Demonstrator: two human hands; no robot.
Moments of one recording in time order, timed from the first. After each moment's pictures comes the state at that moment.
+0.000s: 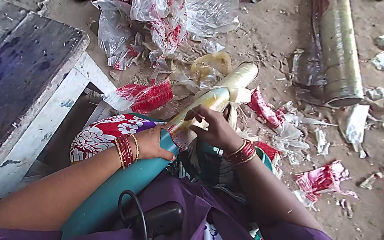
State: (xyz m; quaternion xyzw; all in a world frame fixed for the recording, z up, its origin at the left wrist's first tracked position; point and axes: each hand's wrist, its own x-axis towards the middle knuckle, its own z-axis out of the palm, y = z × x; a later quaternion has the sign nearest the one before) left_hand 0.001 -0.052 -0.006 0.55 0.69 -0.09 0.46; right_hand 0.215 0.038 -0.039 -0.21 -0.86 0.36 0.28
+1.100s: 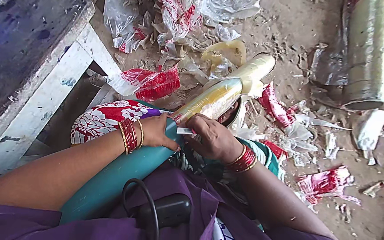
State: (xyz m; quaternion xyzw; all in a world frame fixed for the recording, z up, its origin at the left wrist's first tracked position) left_hand 0.002 -0.051 -0.002 0.56 0.68 -0.07 0.47; right_hand 0.207 0.007 -0.051 -0.08 -0.93 0.23 0.29
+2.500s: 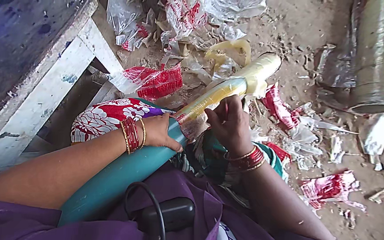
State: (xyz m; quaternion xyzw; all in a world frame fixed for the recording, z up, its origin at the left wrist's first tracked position) left_hand 0.005 -0.050 -0.003 0.55 0.69 -0.09 0.46; right_hand 0.219 0.013 -0.048 -0.33 -0.84 0.26 0.35
